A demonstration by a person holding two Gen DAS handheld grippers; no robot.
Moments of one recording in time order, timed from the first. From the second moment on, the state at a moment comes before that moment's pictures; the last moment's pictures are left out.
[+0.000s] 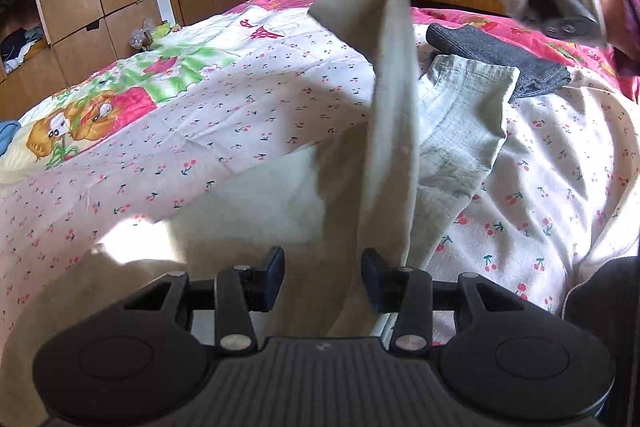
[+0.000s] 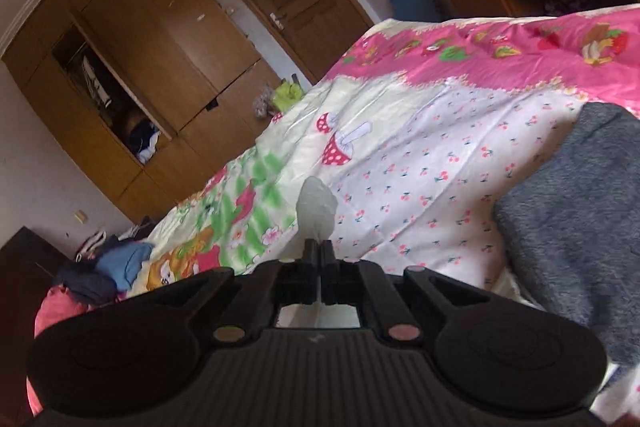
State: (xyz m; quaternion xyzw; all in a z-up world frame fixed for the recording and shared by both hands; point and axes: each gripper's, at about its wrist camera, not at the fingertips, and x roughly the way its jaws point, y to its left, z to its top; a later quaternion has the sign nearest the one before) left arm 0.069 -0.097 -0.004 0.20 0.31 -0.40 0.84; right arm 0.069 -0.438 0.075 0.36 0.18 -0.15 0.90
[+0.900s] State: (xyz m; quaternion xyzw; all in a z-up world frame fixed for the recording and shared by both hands) left arm 0.067 -0.134 -0.020 0.26 0.34 -0.39 0.82; right arm -0.030 -0.470 0.008 0.40 0.20 -0.22 0.87
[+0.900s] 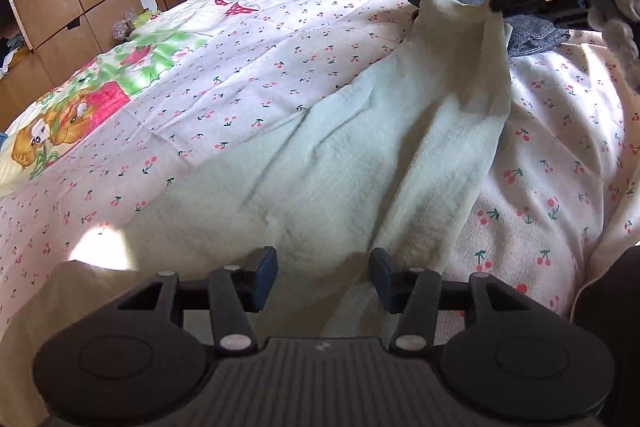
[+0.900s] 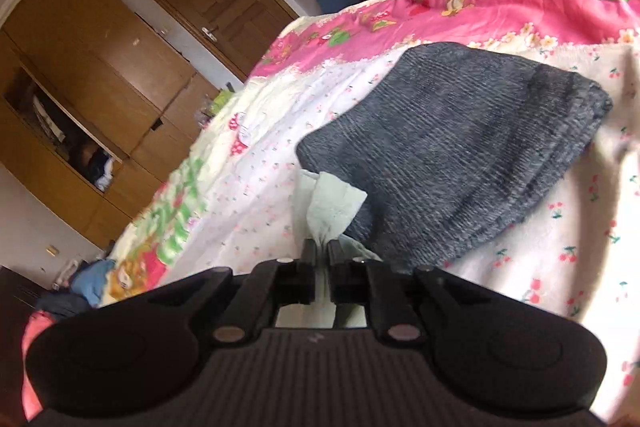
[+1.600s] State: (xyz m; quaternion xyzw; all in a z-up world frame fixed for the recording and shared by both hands) left arm 0.064 -0.168 -0.020 0.28 0.33 -0.39 0.81; right arm -0.041 -0.558 -0.055 0.54 0.10 -0.27 0.79
